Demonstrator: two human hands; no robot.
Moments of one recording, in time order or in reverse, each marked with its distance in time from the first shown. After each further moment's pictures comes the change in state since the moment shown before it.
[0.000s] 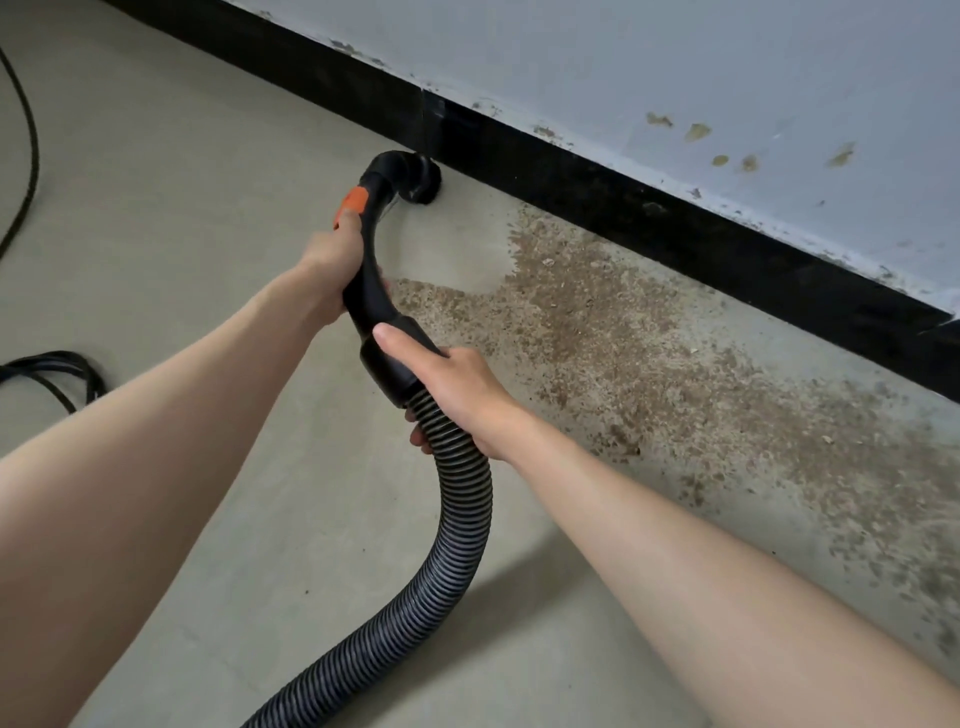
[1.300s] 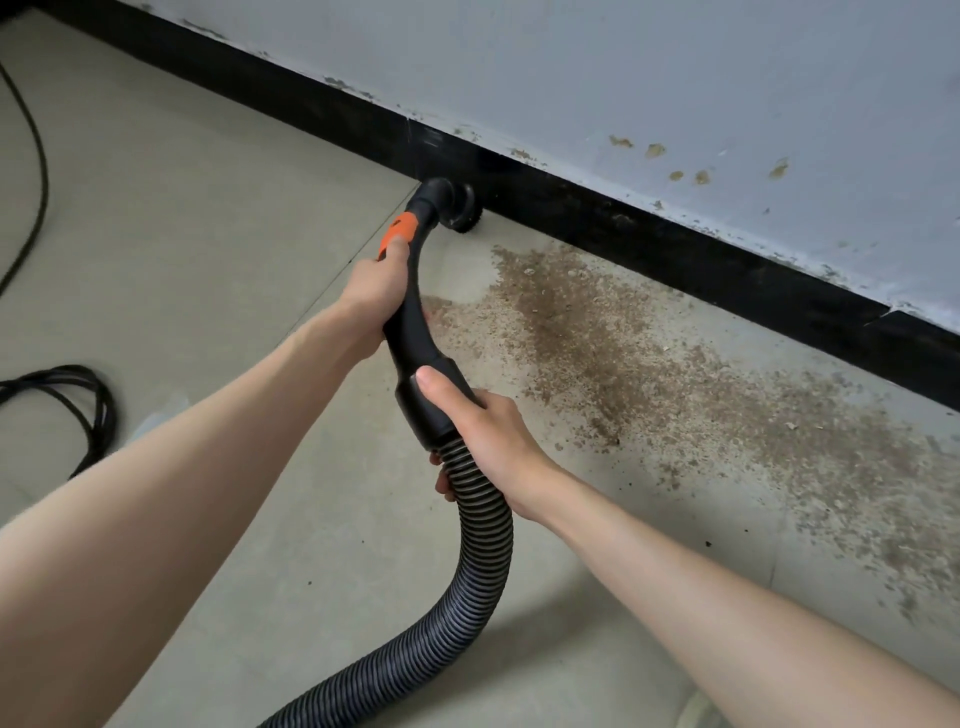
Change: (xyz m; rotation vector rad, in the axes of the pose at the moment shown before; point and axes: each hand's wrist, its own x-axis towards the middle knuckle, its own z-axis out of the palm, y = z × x) left_hand -0.059 -0.006 0.029 0.120 -0.080 0.090; right_hand -0.058 0.030 -0.010 0.154 0.056 -0.066
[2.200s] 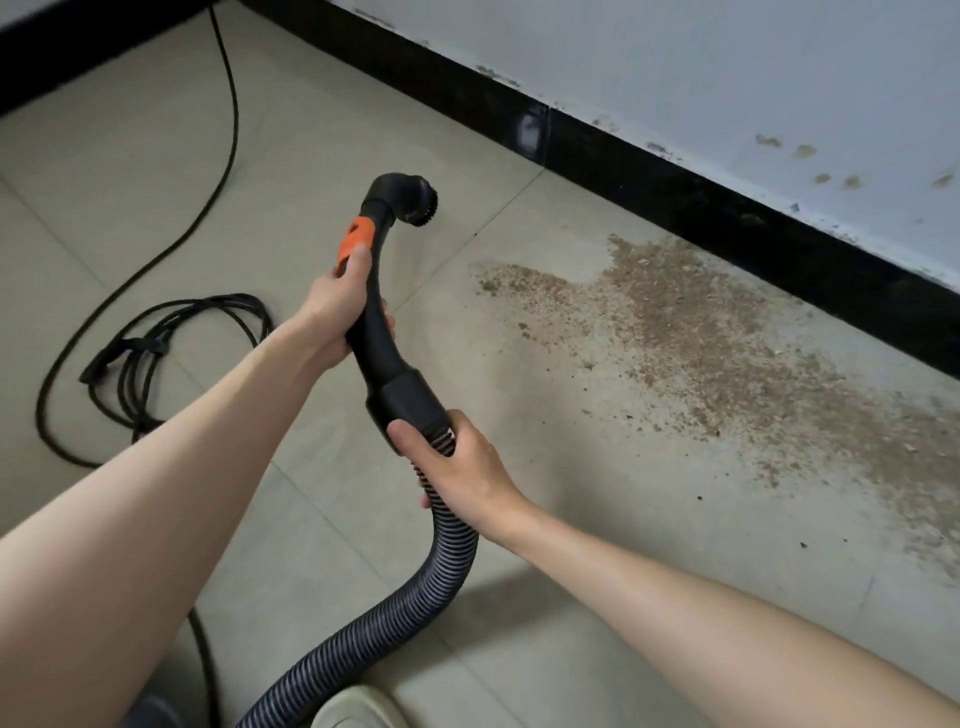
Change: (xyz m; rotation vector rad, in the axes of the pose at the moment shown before) left_hand -0.053 -0.061 -0.150 -0.258 0.157 -0.041; right_hand -0.020 0.067 0.112 -0.385 -0.123 -0.151
